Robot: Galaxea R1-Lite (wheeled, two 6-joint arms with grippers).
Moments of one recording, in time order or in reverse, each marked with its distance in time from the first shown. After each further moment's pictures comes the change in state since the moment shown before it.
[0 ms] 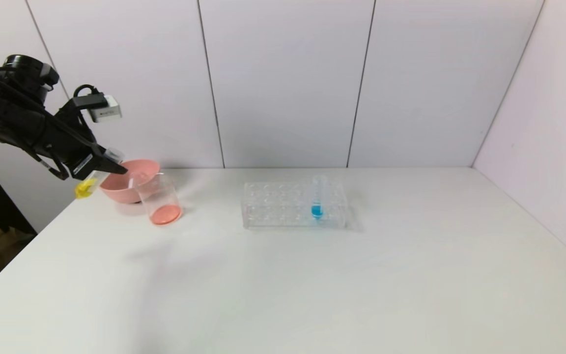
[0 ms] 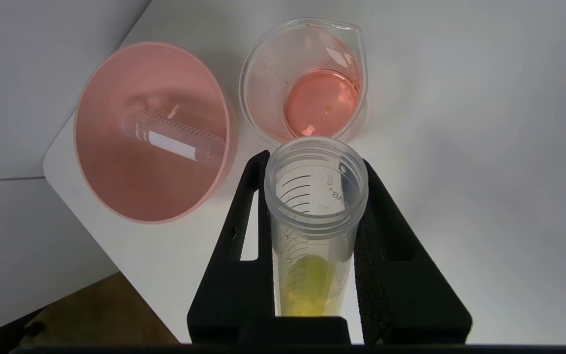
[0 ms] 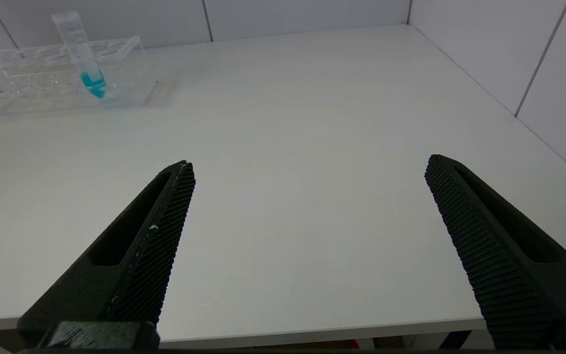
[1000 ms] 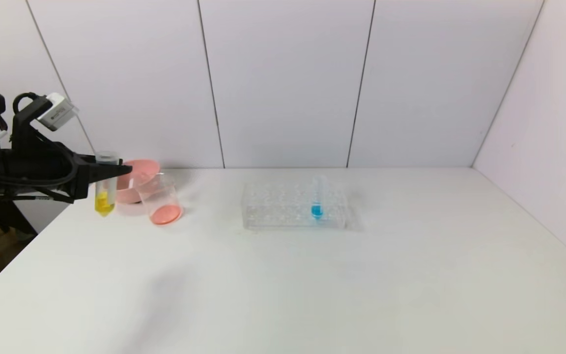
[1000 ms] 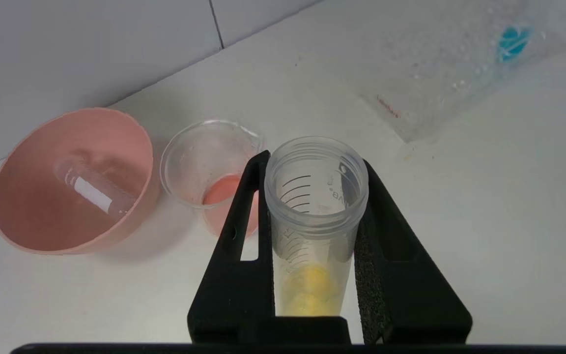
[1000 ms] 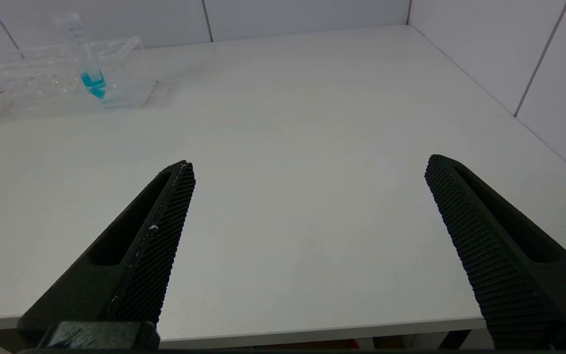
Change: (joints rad) left arm 0.023 -0.386 0.853 -0.892 -0.272 -0.506; right arm 0.000 0.000 0.000 0.000 0.000 0.000
